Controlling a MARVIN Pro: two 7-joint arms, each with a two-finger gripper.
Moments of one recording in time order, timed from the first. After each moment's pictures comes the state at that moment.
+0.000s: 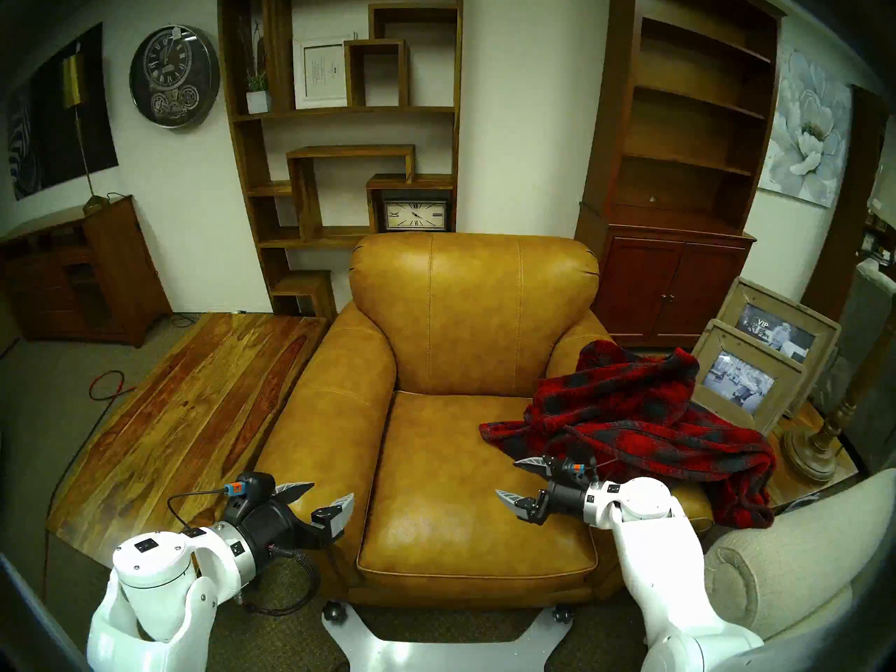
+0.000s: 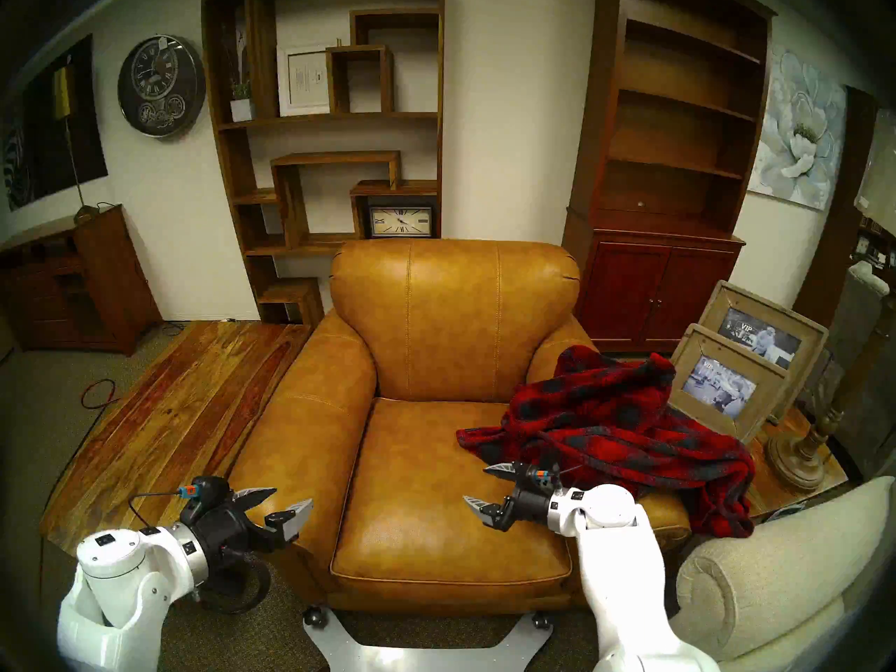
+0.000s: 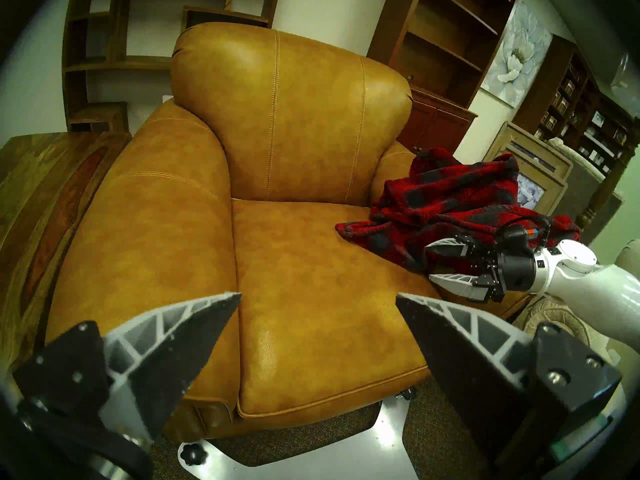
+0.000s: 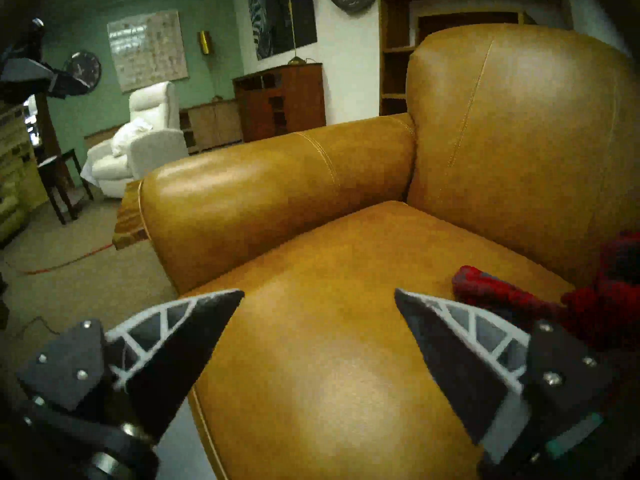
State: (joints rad) left arm 2.28 -1.33 -1.83 -2.22 -0.40 0.55 -0.45; right arm -1.42 -1.52 1.87 -0.96 -0.25 -0.20 1.15
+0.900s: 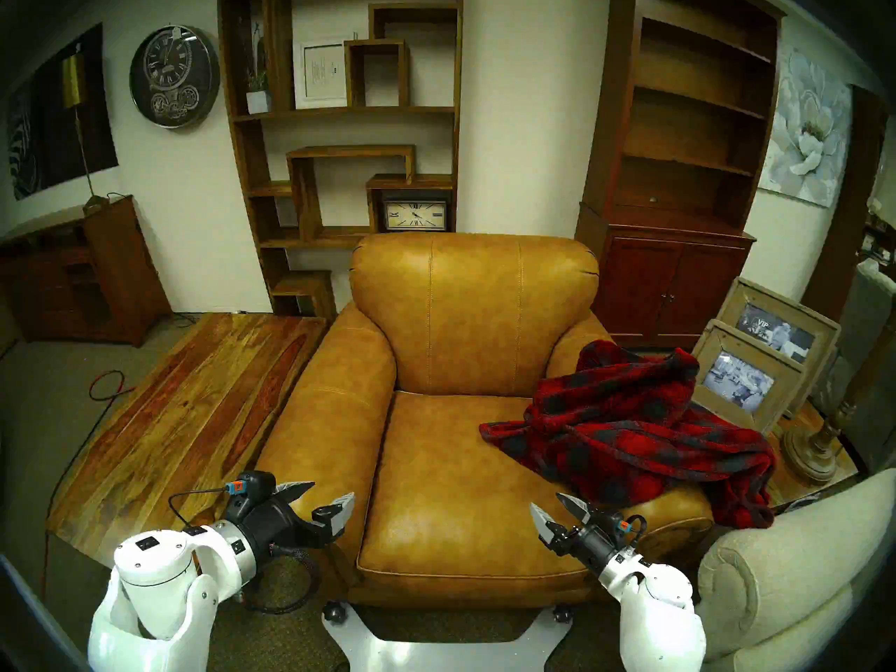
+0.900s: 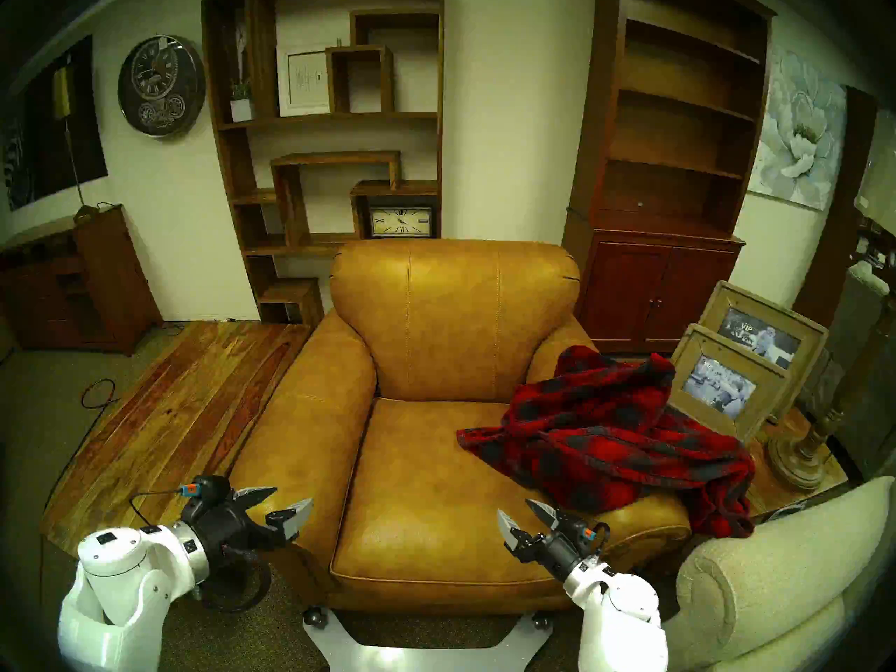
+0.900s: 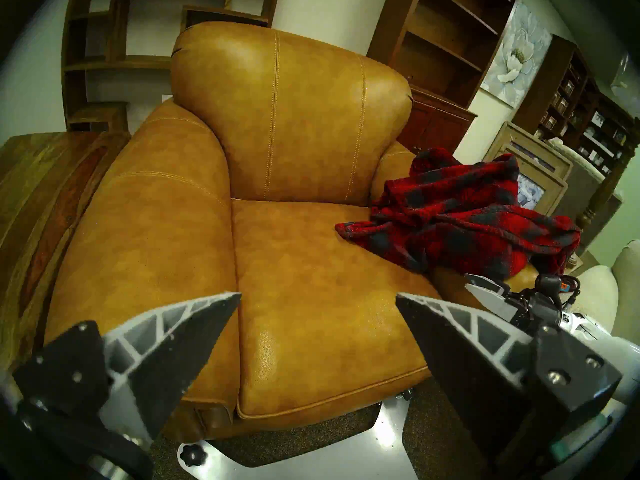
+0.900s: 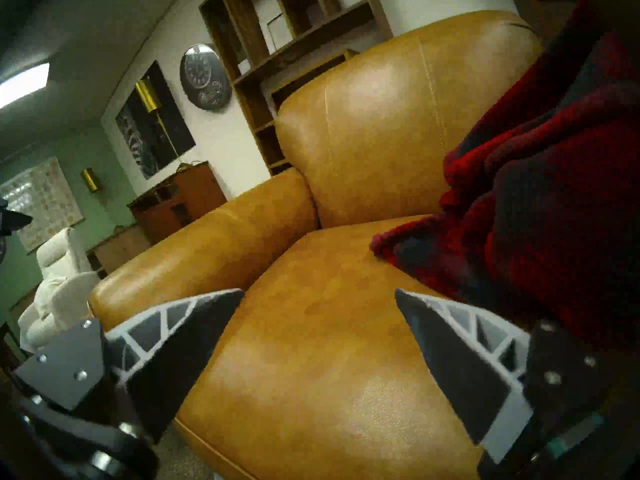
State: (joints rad) left arm 2.26 -1.33 -1.83 -2.21 -0.39 0.55 -0.45; right arm -1.67 -1.62 2.10 -1.09 0.08 -0.23 1.07
